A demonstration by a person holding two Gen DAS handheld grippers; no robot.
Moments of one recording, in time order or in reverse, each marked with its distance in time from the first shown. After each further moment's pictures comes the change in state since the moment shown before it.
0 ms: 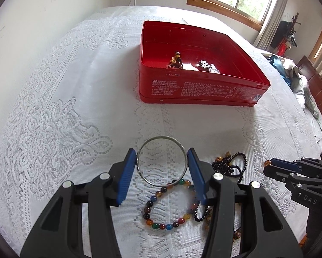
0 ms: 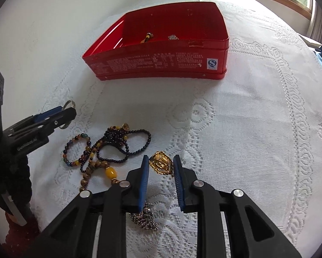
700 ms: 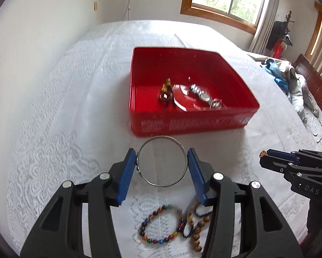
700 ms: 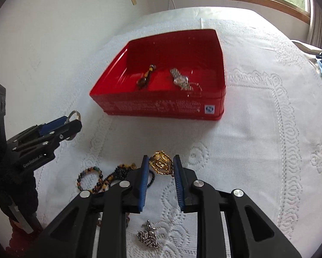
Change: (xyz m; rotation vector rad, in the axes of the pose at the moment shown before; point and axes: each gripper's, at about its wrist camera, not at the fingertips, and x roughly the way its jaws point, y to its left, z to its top) left arm -0.014 -0.024 0.049 0.051 -0.076 0.011; right arm -0.026 0.000 0.051 0.009 -0.119 0.047
